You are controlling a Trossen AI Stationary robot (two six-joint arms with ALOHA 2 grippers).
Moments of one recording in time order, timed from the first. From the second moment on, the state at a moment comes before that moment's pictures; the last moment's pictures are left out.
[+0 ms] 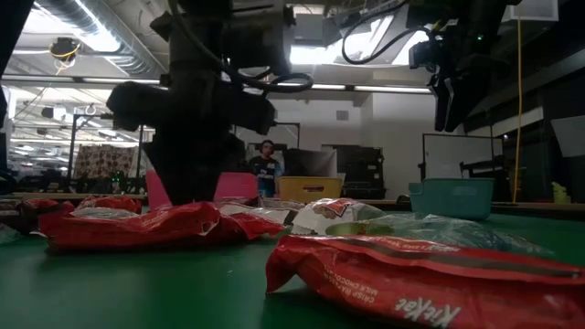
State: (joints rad) left arm -0.12 1.90 1.23 -0.82 -0.04 -0.01; right arm -0.25 1.22 1.02 -1.04 0.16 -0.18
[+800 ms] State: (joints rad) left arm -0.12 1.89 1.17 -0.73 -0.03 0.00; right arm -0.25 1.22 1.02 -1.04 0.16 -0.18
